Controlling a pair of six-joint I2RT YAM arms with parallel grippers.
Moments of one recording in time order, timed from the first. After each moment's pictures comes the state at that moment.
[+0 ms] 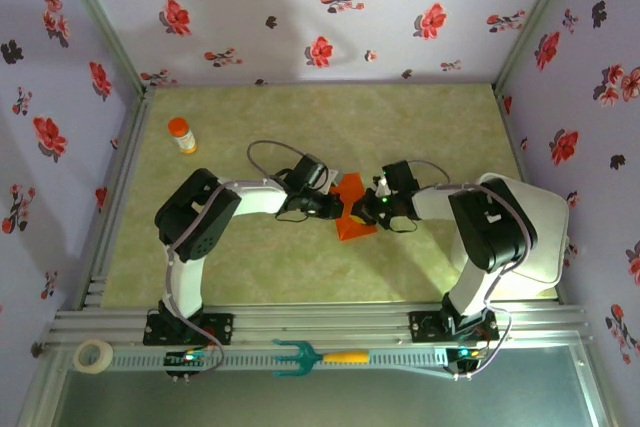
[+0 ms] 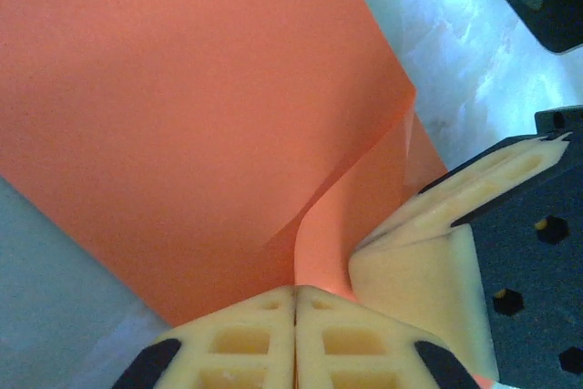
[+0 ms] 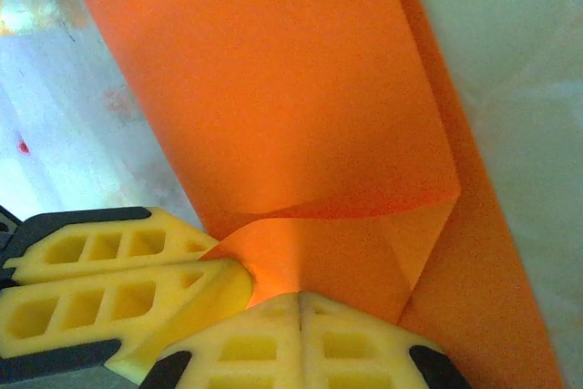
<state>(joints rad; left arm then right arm) -0.77 1.98 1.10 -0.06 0.42 -0.49 0.41 1.73 0.71 0.00 -0.64 0.89</state>
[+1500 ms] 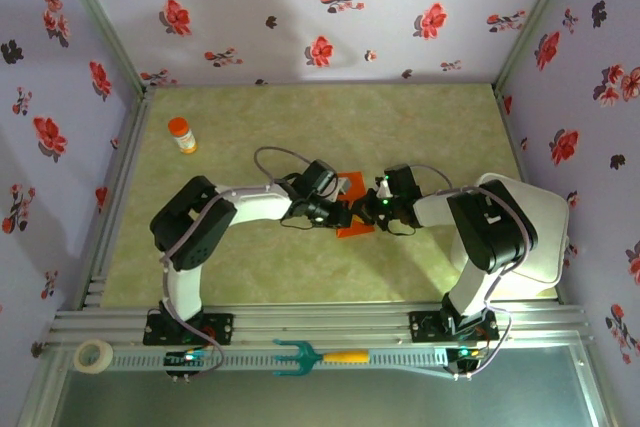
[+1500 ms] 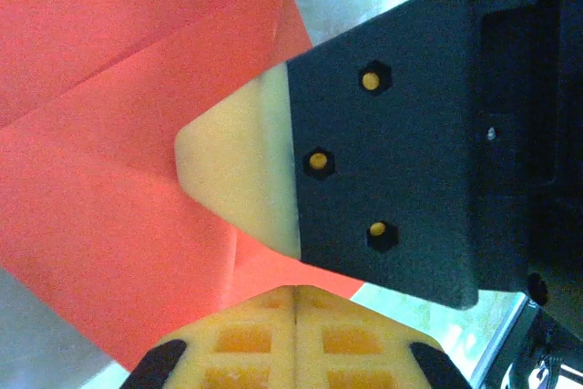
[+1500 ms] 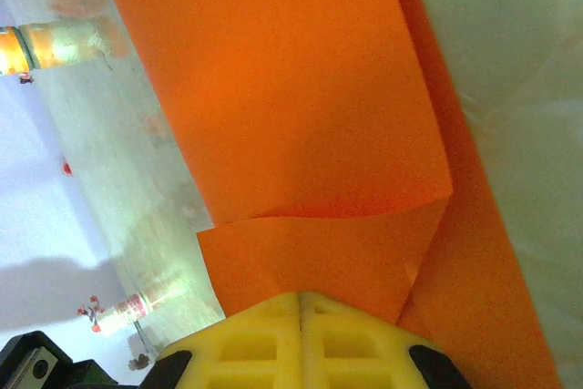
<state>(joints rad) -0.85 1.92 1.11 -0.14 0.47 -0.65 0.41 1.73 0.63 0.19 -0.63 1.00</state>
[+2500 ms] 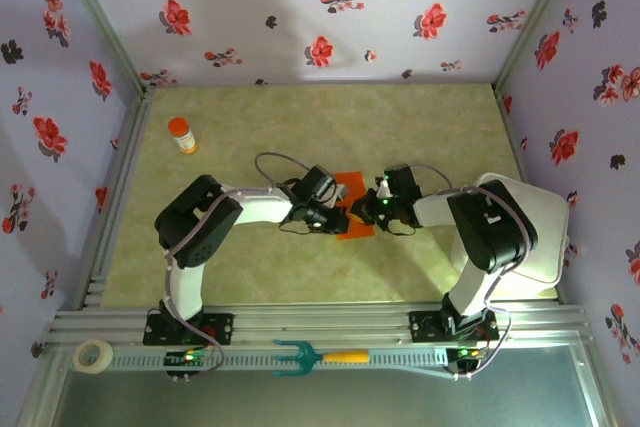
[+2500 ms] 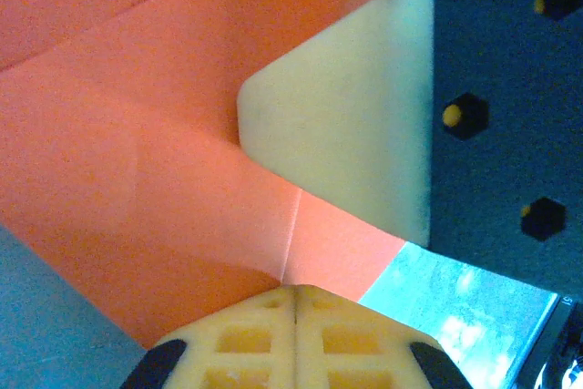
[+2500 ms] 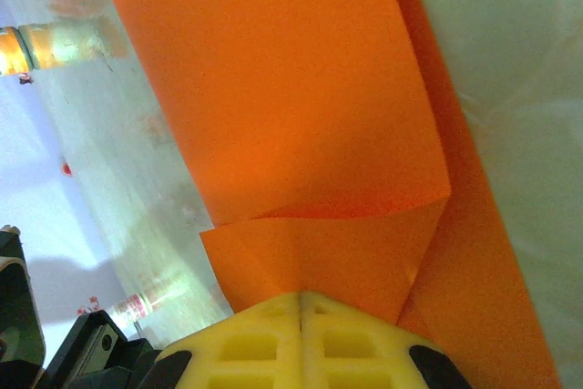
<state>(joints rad) -0.85 1.95 1.07 -0.11 0.47 -0.65 0.41 1.73 0.63 0.19 -0.63 1.00</state>
